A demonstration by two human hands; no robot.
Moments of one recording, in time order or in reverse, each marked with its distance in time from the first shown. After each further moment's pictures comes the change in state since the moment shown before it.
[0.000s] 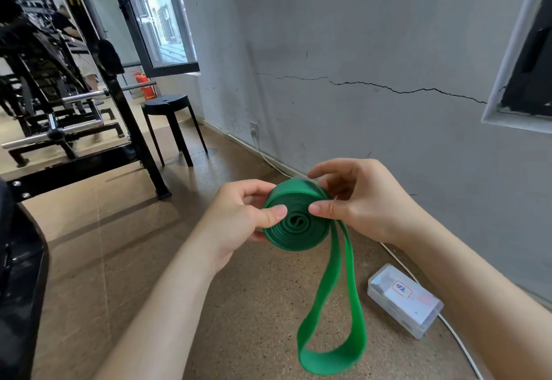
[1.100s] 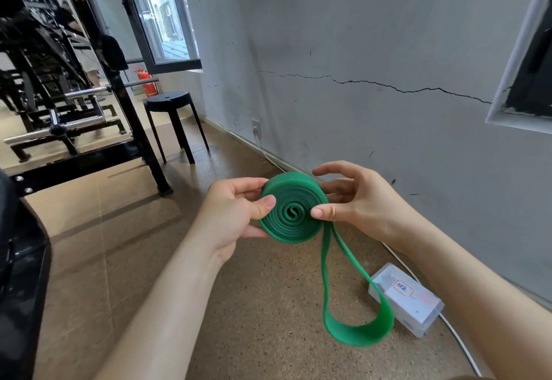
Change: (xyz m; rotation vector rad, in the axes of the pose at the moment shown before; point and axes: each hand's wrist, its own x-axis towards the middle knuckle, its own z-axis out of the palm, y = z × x) left_hand 0.003 -0.003 -0.004 -0.220 0.150 -0.072; right_hand 0.001 0.015 0.010 0.340 -0.085 0.104
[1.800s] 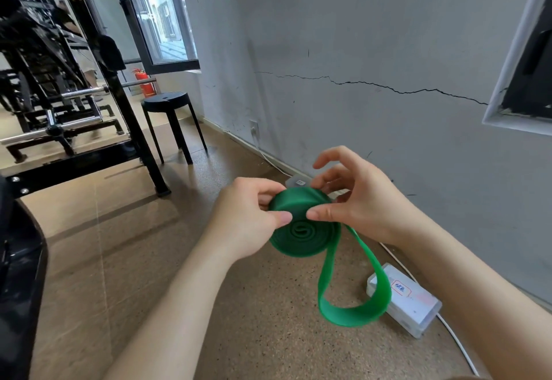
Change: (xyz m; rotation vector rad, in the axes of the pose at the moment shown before) left_hand -0.002 -0.001 0.009 0.616 -0.015 0.248; right_hand -0.002 -0.011 0.000 -0.273 0.058 -0.139
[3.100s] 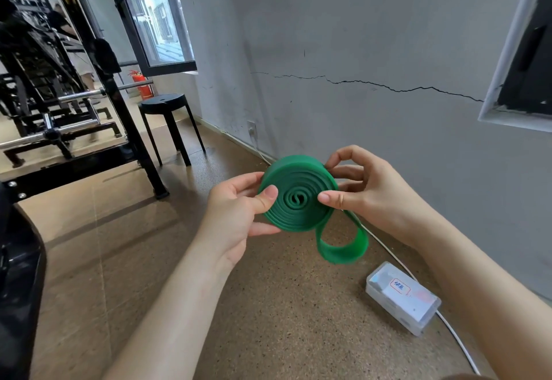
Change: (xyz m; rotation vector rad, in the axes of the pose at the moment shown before) left_hand 0.007 -0.003 0.007 -0.774 0.052 -0.213; right_hand -0.003 0.005 -0.014 0.314 0.016 0.108
